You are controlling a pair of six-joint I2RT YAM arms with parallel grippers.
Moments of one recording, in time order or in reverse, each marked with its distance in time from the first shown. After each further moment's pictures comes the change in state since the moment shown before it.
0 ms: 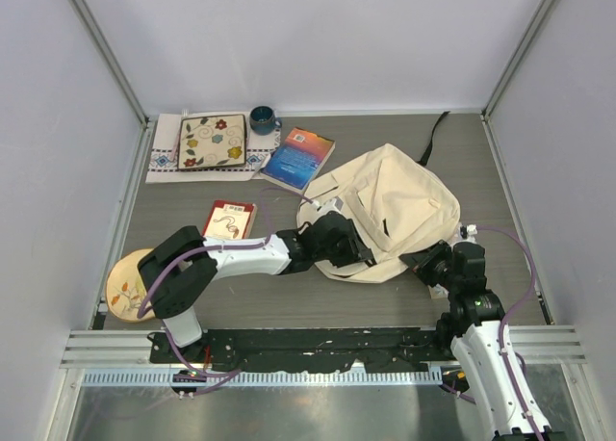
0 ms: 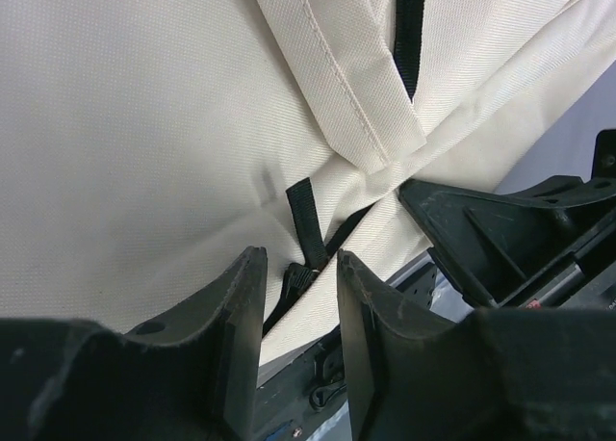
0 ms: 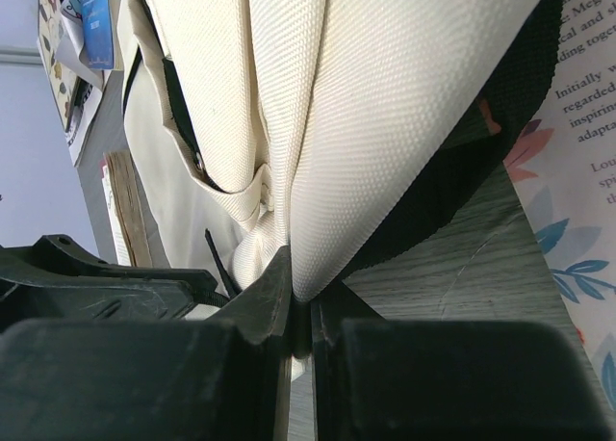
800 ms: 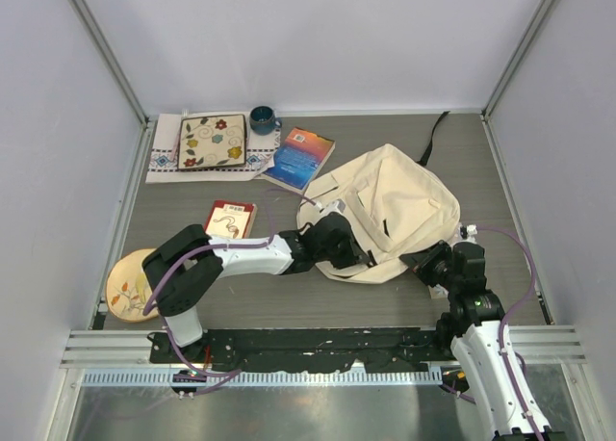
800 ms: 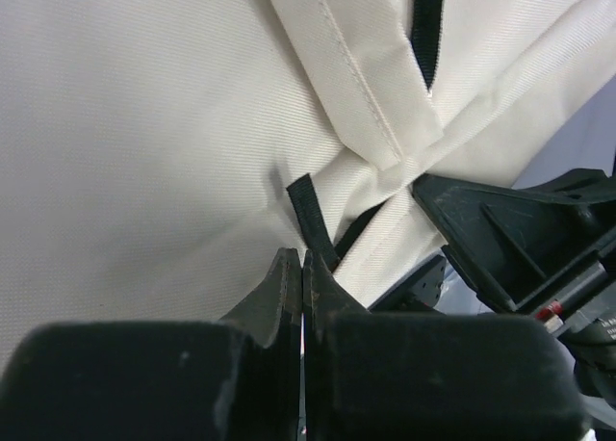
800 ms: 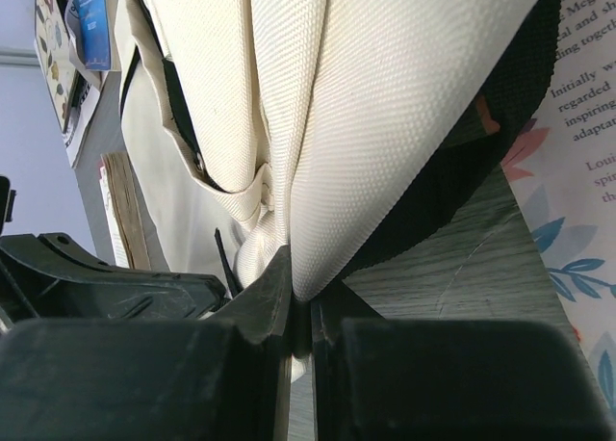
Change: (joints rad) left arm -0.001 0.030 0.000 0.005 0.026 0.005; right arm 0.000 0.000 0.000 -0.002 0.004 -0.001
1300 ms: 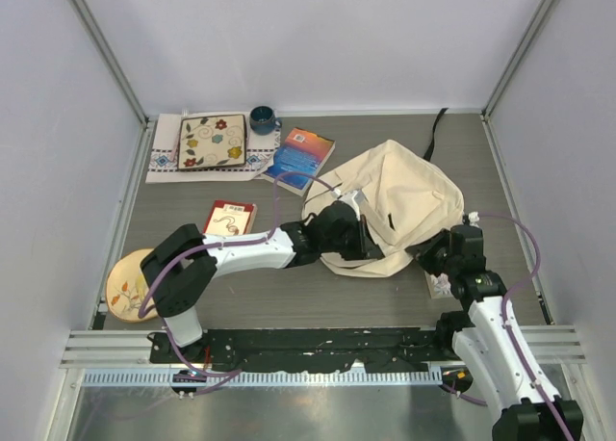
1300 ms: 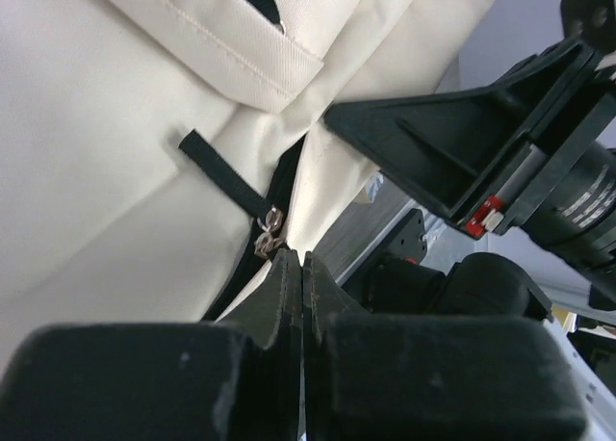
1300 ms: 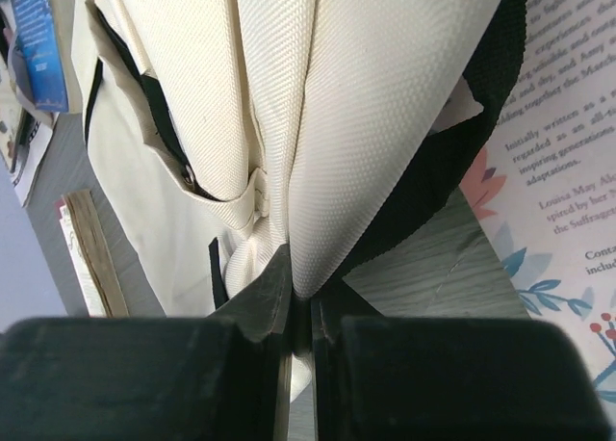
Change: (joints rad) left arm 0.000 -0.010 0.105 0.003 0.133 0.204; right arm 0.005 0.198 0.119 -0.009 0.111 -0.023
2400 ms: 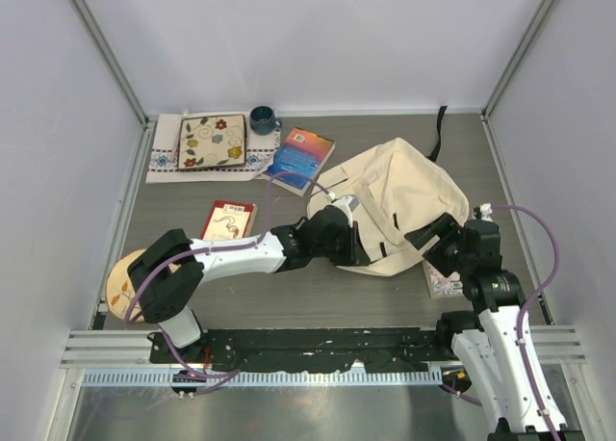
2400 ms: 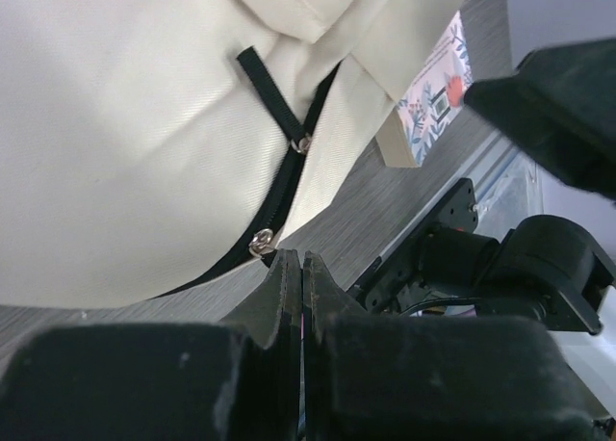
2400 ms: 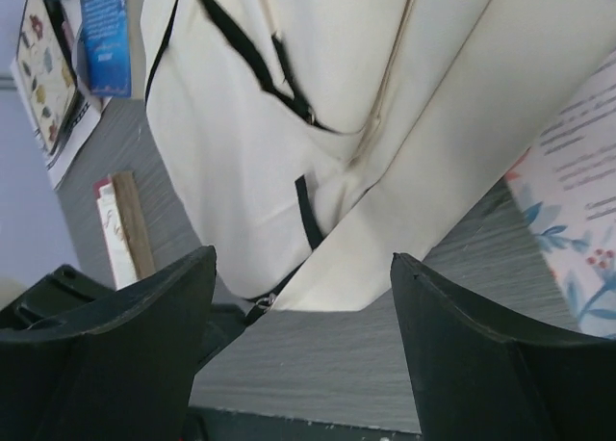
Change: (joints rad) left arm 0.000 -0.084 -0.085 -0.062 -0.017 0.112; right arm -0.015 -0.022 0.235 -0.246 0.034 -0.080
